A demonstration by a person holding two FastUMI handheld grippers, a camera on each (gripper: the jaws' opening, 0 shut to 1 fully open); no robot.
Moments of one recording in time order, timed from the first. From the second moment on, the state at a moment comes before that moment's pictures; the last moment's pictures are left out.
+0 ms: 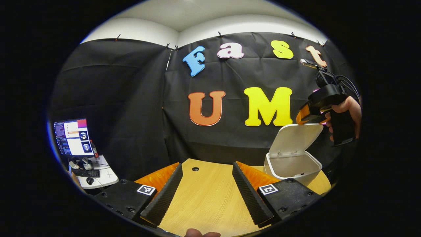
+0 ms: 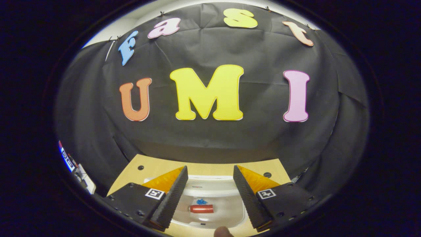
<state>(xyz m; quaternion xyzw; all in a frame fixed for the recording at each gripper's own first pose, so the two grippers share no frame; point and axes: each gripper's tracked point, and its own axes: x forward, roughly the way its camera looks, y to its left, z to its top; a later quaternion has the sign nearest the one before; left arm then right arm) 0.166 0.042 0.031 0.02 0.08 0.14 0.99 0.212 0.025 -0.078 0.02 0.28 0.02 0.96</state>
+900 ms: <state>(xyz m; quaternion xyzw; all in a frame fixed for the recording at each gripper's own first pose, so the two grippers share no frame) 0.157 0.019 0.023 0.02 0.09 0.11 0.99 0.129 0.015 -0.179 0.01 0.38 0.03 0.92</state>
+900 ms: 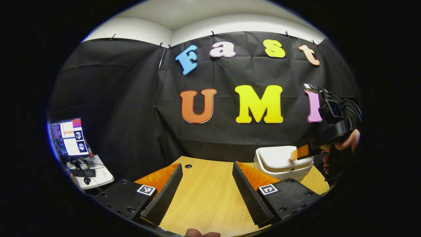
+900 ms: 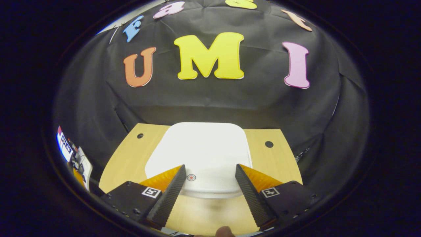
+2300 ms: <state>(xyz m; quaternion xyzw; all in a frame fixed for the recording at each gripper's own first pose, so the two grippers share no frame) 0.198 -0.047 0.040 0.04 0.09 0.01 1.00 0.124 0.005 -0.158 0.00 0.18 0.07 0.98</state>
